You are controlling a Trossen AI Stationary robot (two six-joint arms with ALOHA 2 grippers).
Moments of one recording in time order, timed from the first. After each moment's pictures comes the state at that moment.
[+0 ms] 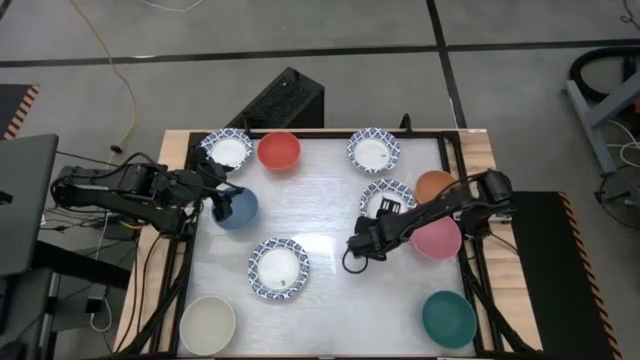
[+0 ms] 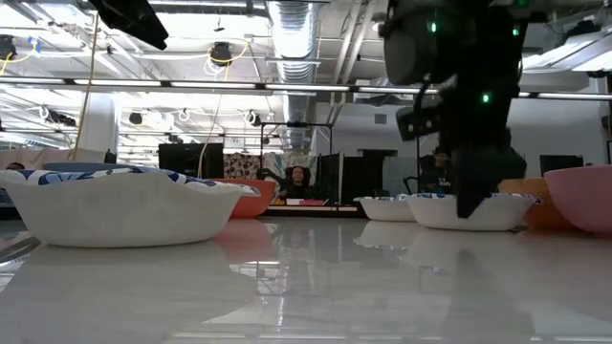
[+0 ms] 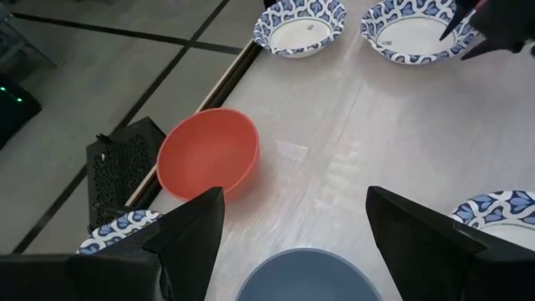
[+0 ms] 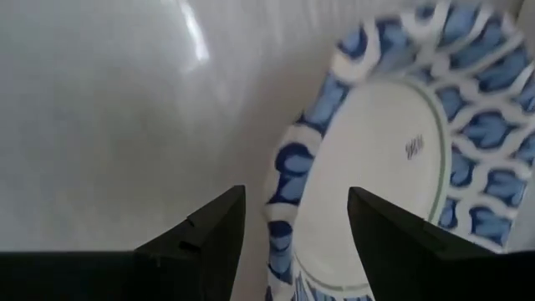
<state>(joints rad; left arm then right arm) -0.13 0.80 1.02 -0.89 -0.61 -0.22 0.24 1.77 1.09 -1.00 0.49 0.57</state>
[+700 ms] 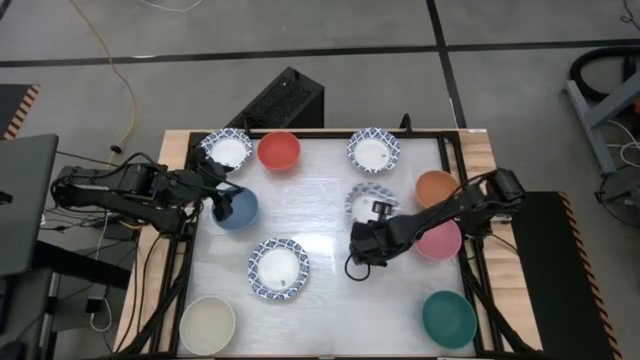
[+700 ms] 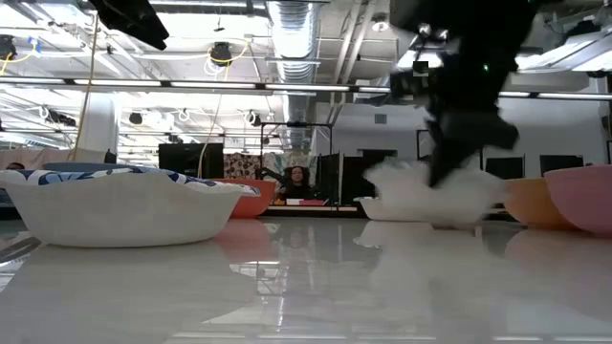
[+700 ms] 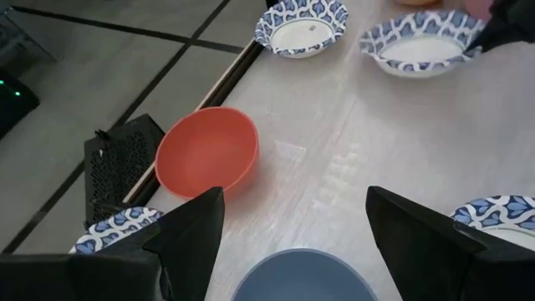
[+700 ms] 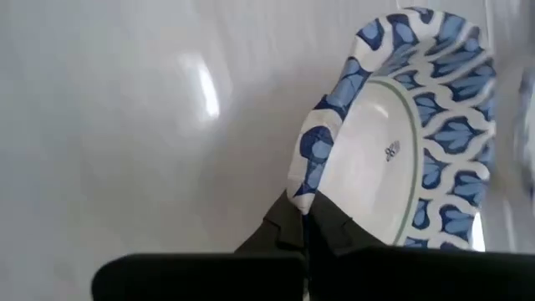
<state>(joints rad) -0.13 0.80 1.02 -0.89 -0.62 -0.25 0.31 1.66 1.09 -0.80 0.55 0.40</state>
